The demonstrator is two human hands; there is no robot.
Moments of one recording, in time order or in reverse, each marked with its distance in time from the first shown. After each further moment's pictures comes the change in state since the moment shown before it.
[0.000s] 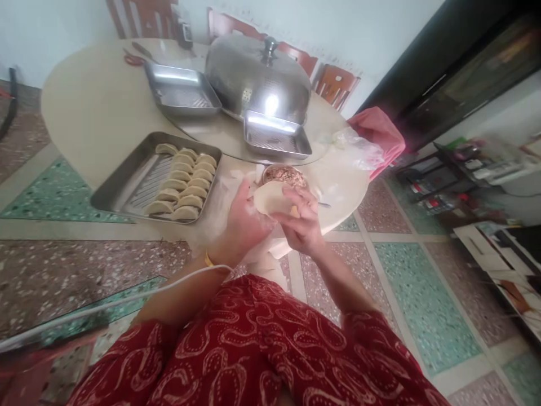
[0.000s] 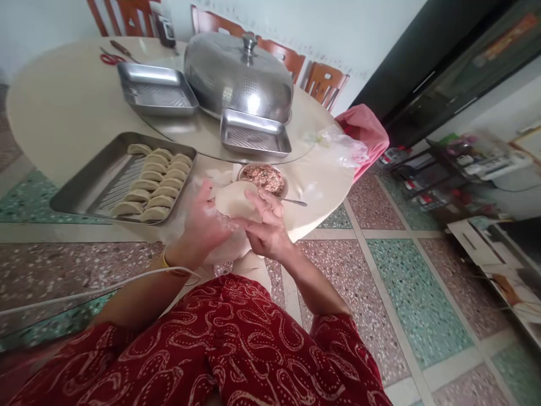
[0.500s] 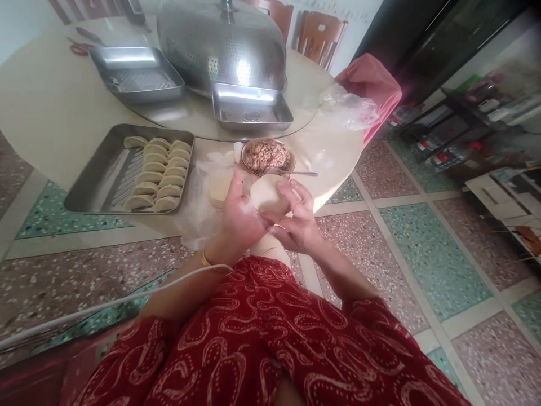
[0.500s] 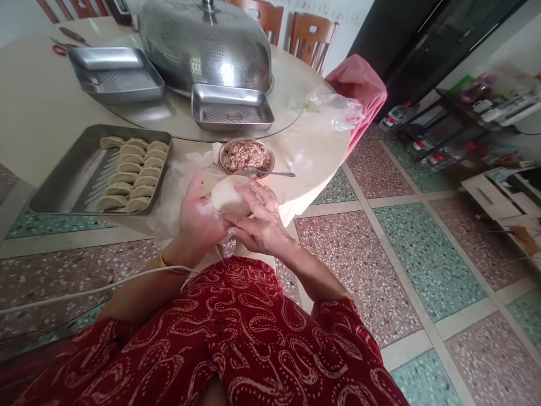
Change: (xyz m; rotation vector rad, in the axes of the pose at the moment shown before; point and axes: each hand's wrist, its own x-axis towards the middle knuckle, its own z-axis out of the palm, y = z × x) left_hand -0.021 -0.036 0.039 0.161 -0.044 -0.215; right_hand -0.059 -0.018 -0.025 -0.034 0.002 0.039
